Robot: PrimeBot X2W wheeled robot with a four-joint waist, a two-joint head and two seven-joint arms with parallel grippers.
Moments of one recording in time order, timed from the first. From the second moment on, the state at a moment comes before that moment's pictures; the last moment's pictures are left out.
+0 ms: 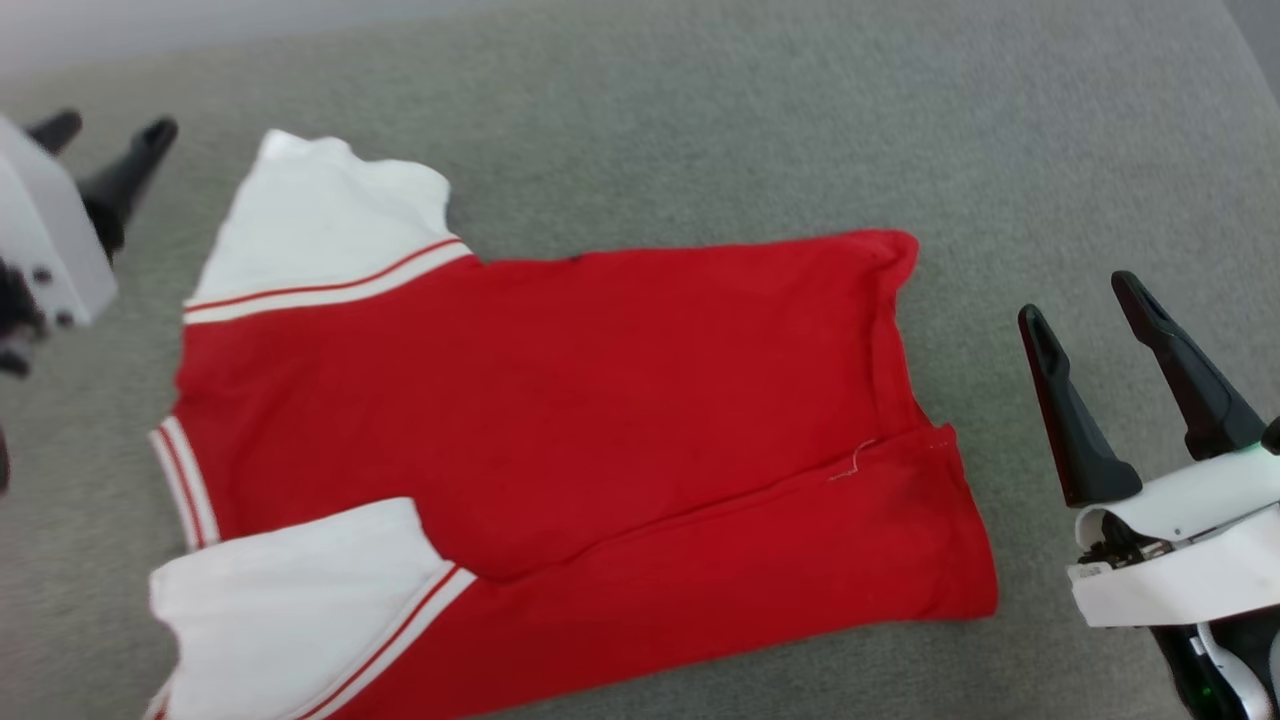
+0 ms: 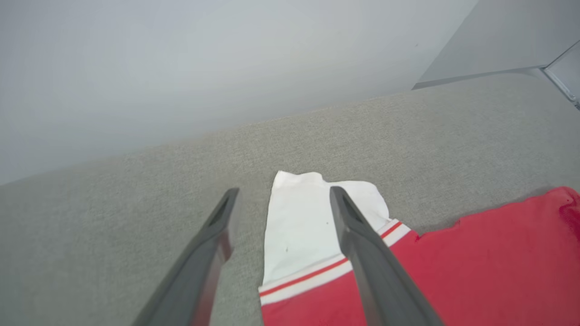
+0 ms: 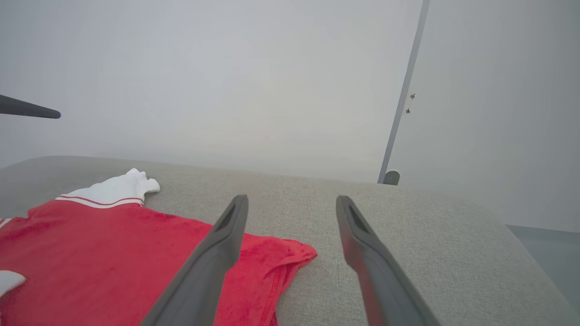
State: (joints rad) left arm -1.01 1.06 -0.79 0.09 -1.24 0.22 0.38; right arm -0.18 -0.30 0.13 -0.29 0.37 0.13 0.01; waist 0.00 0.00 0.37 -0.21
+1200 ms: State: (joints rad) left arm -1.31 0.74 -0.89 0.75 -1.21 0.00 0.64; right arm -0.26 -0.26 0.15 -0.26 0.41 0.13 0.05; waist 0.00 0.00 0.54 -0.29
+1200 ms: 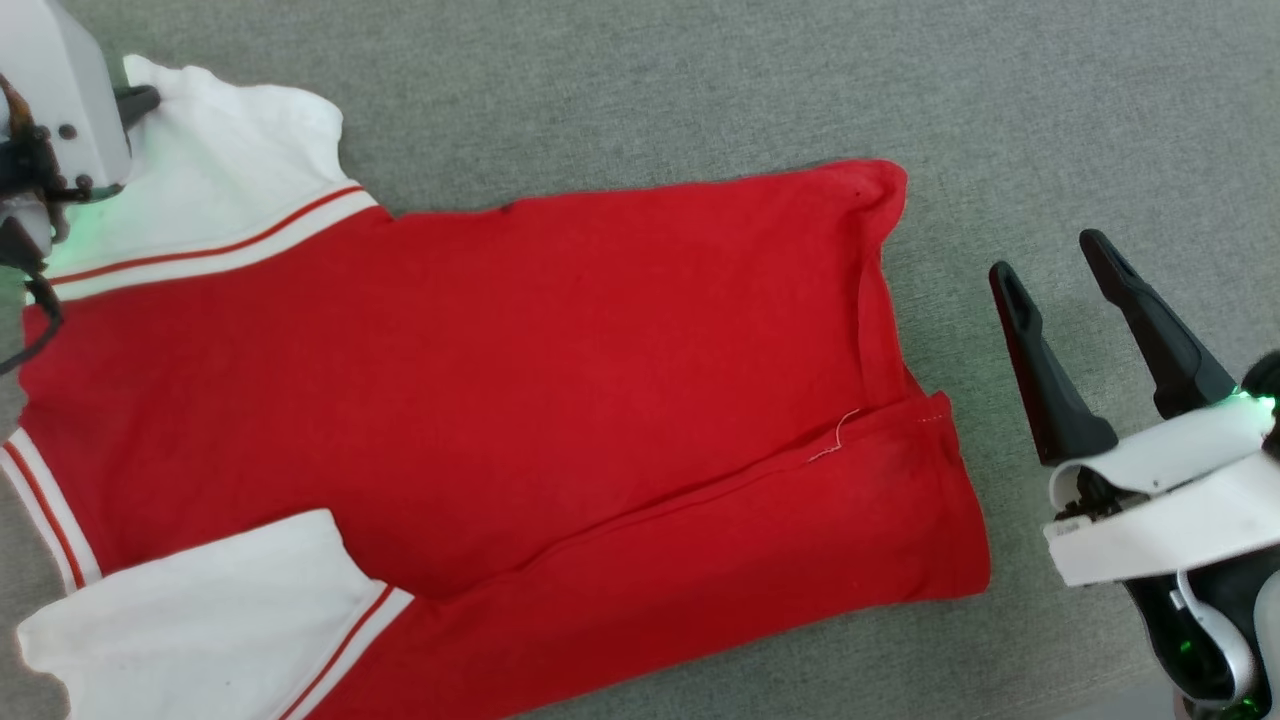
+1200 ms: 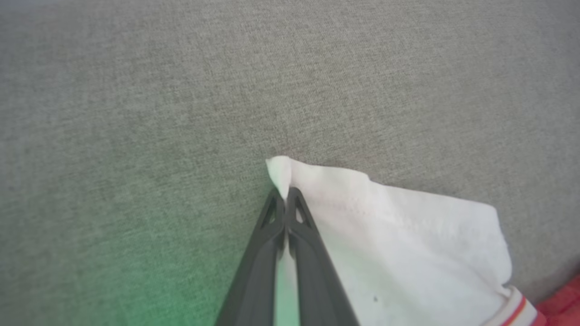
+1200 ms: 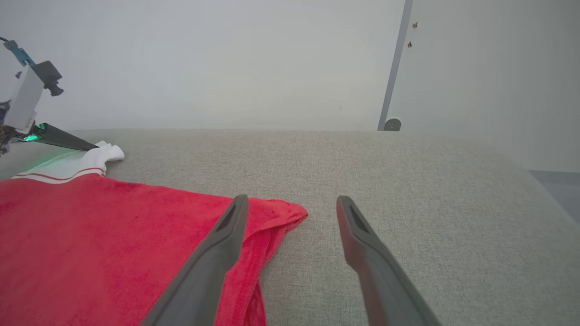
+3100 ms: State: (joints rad) left arm -1.35 0.63 -0.90 0.80 -1.23 -0.12 0.56; right arm -0.74 -0.30 0.14 0.18 0.51 0.13 0.91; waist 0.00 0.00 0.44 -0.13
